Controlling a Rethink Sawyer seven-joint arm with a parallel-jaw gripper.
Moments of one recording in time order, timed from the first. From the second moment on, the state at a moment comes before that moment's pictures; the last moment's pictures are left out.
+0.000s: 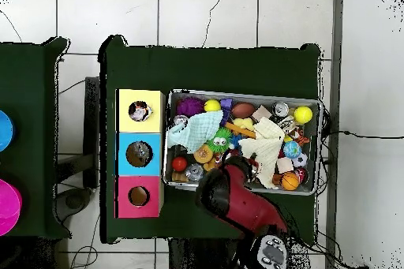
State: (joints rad) arm -0.08 -0.53 -0.37 1.94 0.19 -0.18 1.71
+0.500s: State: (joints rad) arm -0.14 -0.60 -0.31 1.96 0.14 -0.13 1.71
